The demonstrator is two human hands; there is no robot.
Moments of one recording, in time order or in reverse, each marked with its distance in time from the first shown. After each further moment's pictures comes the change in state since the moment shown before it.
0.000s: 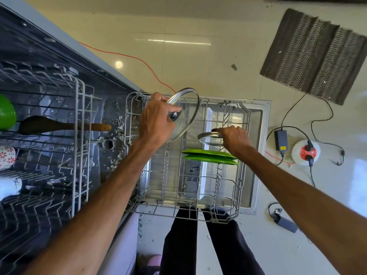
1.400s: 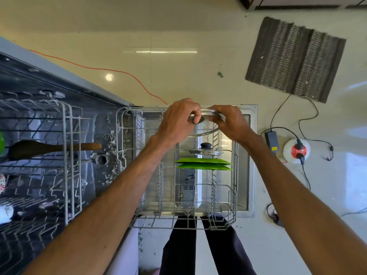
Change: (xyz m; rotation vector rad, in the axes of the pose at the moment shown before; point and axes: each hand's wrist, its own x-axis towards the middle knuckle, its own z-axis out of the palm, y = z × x) left_hand 0.043 0.054 0.031 -0.206 -0.172 0.362; right_hand 0.018 0.027 -0.077 0.743 0.367 -0.152
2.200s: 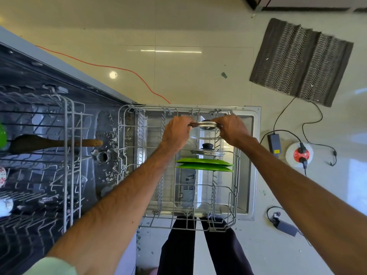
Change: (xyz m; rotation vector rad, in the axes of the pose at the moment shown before) left_hand -0.006 -0.058 0.064 0.115 -0.048 -0.248; right_hand -0.001 0.015 0.020 -0.414 -0.224 0.200
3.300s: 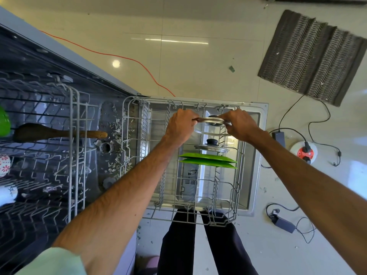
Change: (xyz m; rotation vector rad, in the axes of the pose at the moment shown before) left_hand 0.003 -0.003 -0.008 0.040 -0.060 -0.023; right_hand 0.008 0.003 -0.012 -0.066 -0.091 -0.110
